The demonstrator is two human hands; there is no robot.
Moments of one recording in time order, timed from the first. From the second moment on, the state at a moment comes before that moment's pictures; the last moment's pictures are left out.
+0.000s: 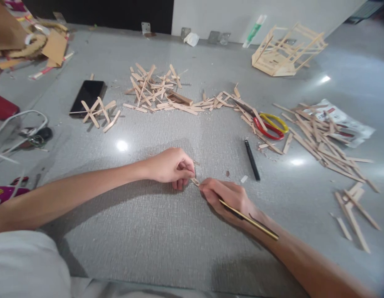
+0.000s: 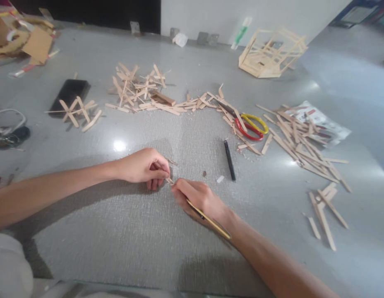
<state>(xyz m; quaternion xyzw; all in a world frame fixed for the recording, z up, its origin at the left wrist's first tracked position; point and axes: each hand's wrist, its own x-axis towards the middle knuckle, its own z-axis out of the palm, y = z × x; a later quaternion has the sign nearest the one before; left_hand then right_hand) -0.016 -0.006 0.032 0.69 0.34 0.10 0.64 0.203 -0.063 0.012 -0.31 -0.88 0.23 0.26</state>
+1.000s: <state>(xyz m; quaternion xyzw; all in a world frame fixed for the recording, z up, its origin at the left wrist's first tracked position) -0.013 -0.014 0.044 0.84 0.30 0.09 0.45 0.202 -0.061 0.017 -0.30 -0.91 0.13 0.26</state>
